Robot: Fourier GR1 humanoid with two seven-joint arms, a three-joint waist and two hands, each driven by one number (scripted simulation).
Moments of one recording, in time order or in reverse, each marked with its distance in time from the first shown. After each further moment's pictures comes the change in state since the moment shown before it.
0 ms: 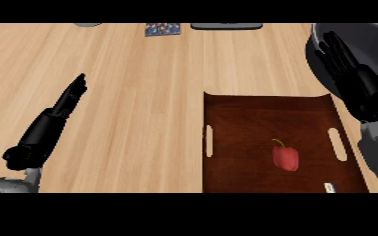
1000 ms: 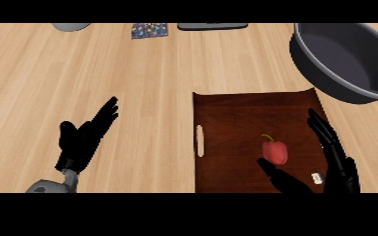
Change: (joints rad) left arm 0.008 -0.179 -0.057 0.161 0.116 -0.023 0.233; right arm 0.509 0.163 0.280 -0.434 0.756 -0.744 -0.251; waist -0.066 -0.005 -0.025
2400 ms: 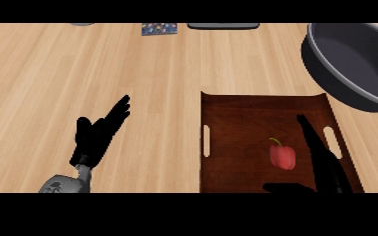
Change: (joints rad) left arm -0.029 -0.095 0.024 0.019 -0.081 -0.049 0.032; right arm 0.005 0.015 -0.054 0.034 0.161 0.457 0.698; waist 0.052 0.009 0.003
